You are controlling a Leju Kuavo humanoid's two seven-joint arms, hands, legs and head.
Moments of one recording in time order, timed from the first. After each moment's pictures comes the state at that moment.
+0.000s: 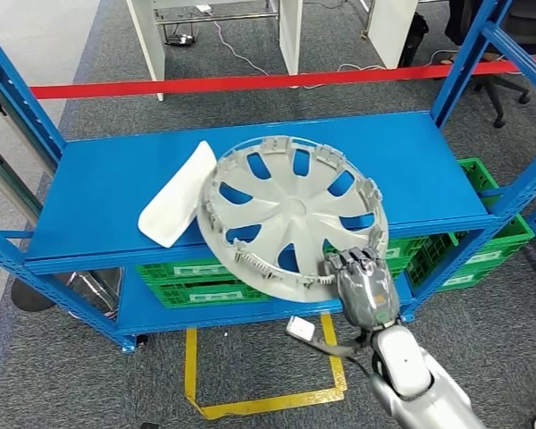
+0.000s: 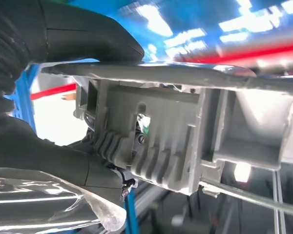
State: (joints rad) left arm -0.08 -0.07 -0.96 -0.16 0.82 0.20 -0.29; right arm -0.09 -0.19 0.49 -1.44 1.51 -0.62 0.02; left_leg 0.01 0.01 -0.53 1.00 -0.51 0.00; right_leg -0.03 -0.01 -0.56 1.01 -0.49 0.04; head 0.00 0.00
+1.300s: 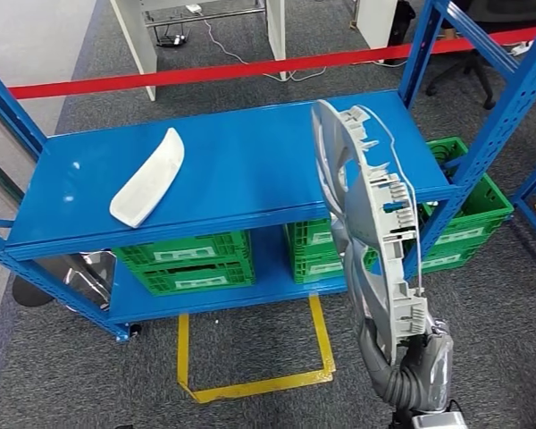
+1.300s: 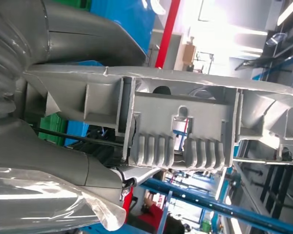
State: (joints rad) left arm -0.06 -0.09 -0.85 -0.15 0.94 0.25 -0.48; right arm 0.33 -0.09 0.42 -1.97 0.36 -0.58 -0.61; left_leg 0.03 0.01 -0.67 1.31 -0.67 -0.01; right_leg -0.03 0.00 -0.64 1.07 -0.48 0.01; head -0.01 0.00
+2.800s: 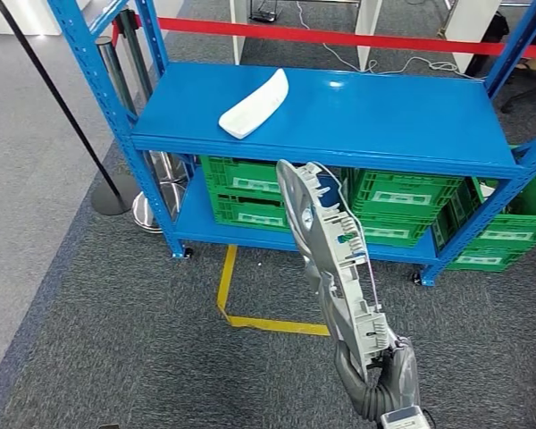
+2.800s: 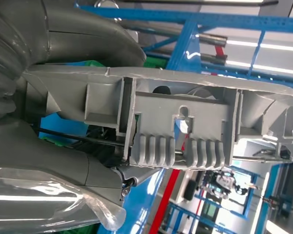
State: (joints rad) left arm -0.07 -0.04 -0.89 -0.14 0.96 0.37 -0.49; right arm 0.37 -0.05 0.41 -1.82 0.32 -0.51 -0.66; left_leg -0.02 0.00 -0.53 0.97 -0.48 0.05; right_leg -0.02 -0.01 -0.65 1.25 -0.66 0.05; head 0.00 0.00
